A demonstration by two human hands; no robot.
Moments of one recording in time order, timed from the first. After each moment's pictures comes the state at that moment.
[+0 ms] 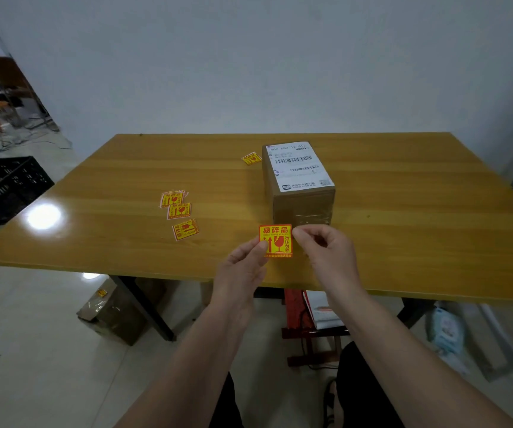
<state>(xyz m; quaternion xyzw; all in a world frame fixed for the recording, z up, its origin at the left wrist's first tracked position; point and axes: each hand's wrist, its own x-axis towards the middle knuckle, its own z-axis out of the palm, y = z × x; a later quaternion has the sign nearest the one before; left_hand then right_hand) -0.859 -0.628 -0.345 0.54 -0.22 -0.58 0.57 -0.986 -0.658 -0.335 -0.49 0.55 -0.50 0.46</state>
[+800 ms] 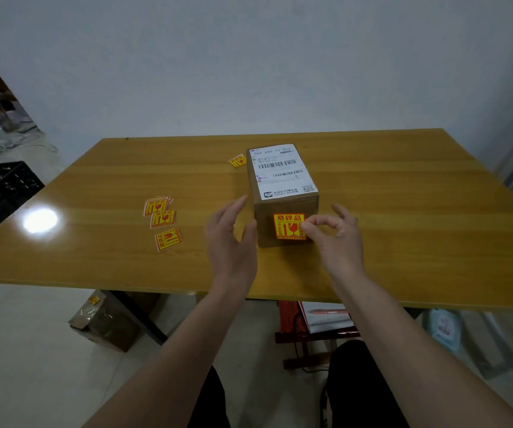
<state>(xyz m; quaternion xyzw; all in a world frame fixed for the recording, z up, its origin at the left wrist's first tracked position) -0.877 -0.684 -0.334 0.65 -0.51 -0.18 0.54 -1.022 -0.704 -0.336 -0.49 0.58 -0.51 0.40</state>
